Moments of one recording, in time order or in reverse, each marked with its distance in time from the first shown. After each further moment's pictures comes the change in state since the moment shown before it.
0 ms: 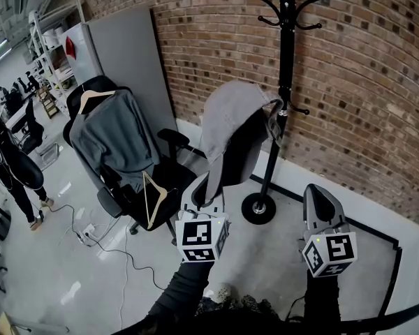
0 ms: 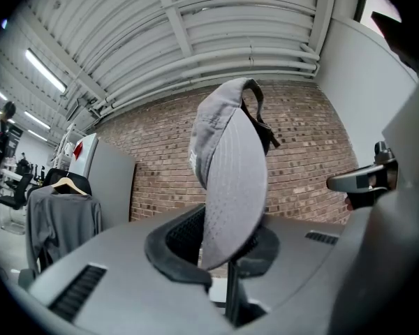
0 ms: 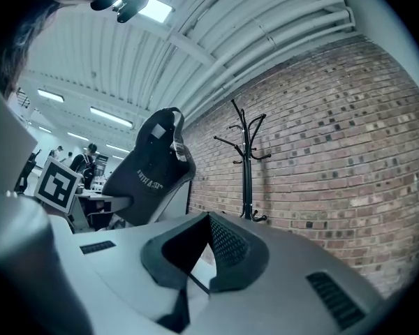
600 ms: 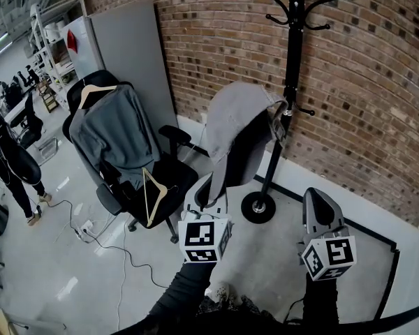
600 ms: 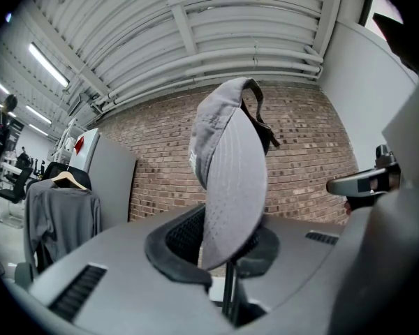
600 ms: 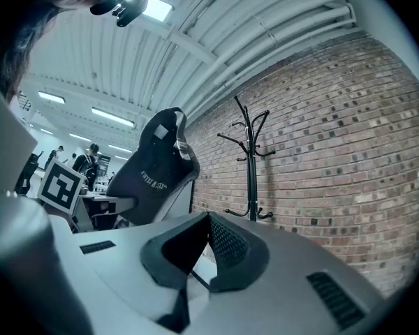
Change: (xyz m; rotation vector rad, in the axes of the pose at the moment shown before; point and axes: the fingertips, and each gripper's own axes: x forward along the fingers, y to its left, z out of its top) left arm 0.002 0.009 -0.008 -0.031 0.005 -0.005; right arm 0.008 0.015 -0.006 0.007 0.009 0.021
